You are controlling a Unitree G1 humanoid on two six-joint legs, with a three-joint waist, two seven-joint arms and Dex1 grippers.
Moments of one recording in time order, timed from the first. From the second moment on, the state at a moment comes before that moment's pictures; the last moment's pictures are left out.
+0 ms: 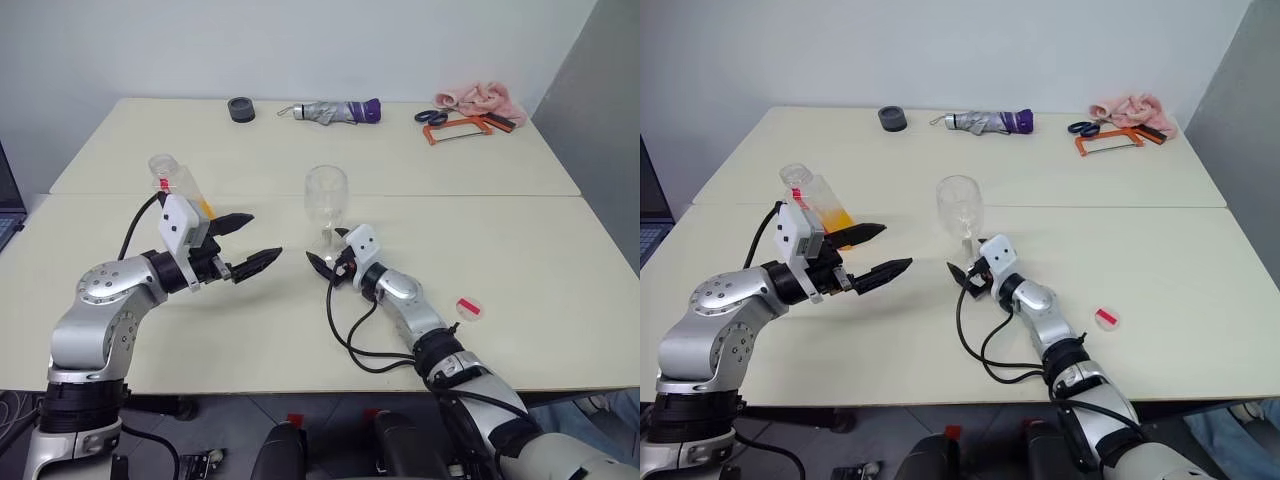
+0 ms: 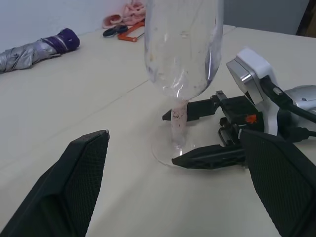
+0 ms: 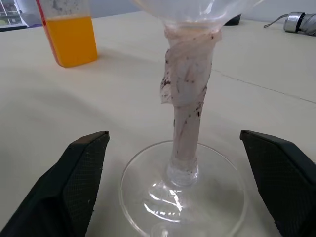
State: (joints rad) left arm -0.30 0.68 0.19 -0.16 -0.49 0.42 -0.90; right arm -0.69 0.05 0.14 0.85 0.02 -0.30 0.50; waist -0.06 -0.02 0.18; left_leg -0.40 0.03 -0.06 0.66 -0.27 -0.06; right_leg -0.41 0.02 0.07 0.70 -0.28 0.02
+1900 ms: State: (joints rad) left arm -0.33 0.46 0.32 0.21 -0.22 0.15 -0.27; right arm -0.24 -0.41 0.24 -0.44 0.31 0.38 0.74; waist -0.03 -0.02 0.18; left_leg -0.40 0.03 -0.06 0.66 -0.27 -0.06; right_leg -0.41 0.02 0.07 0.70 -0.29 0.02
